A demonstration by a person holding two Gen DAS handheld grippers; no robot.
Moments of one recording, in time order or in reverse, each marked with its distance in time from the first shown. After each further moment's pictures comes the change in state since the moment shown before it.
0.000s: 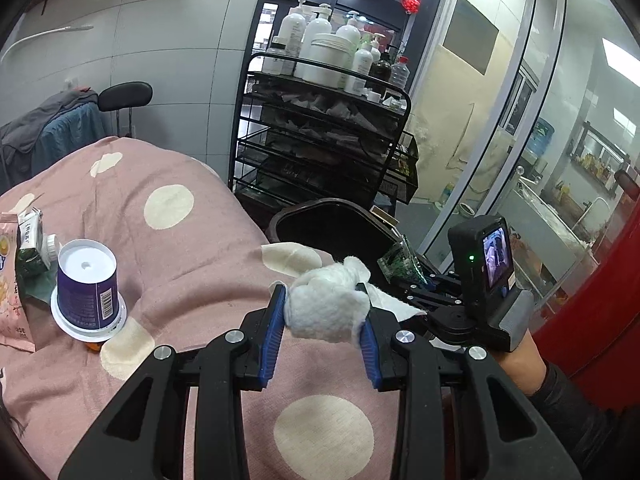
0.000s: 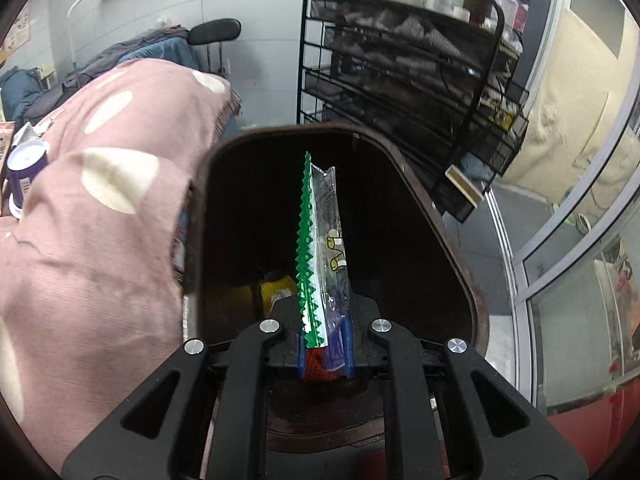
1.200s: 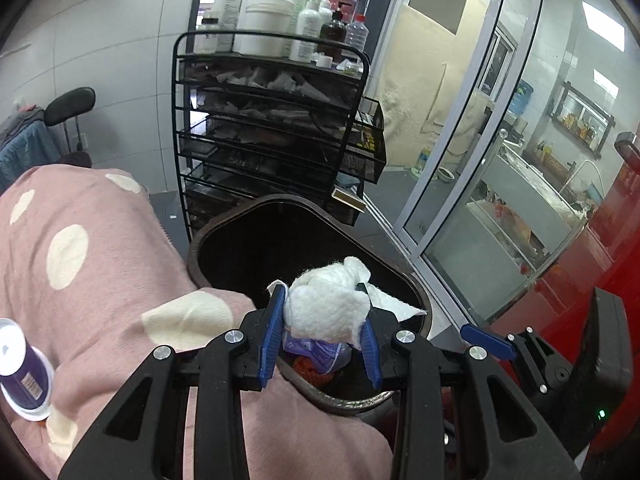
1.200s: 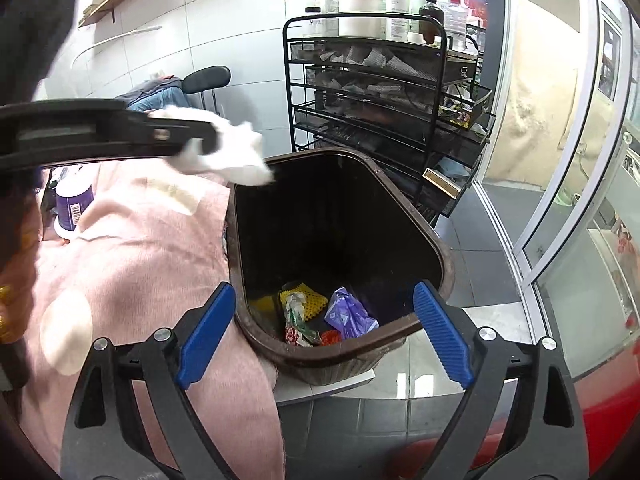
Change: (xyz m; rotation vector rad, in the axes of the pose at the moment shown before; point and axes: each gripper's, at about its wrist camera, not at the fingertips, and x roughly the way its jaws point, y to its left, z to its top) left arm 0.095 -0.061 0.042 0.098 0.121 -0.081; right arm -0.083 -0.003 -0.043 0.133 -0.141 0.028
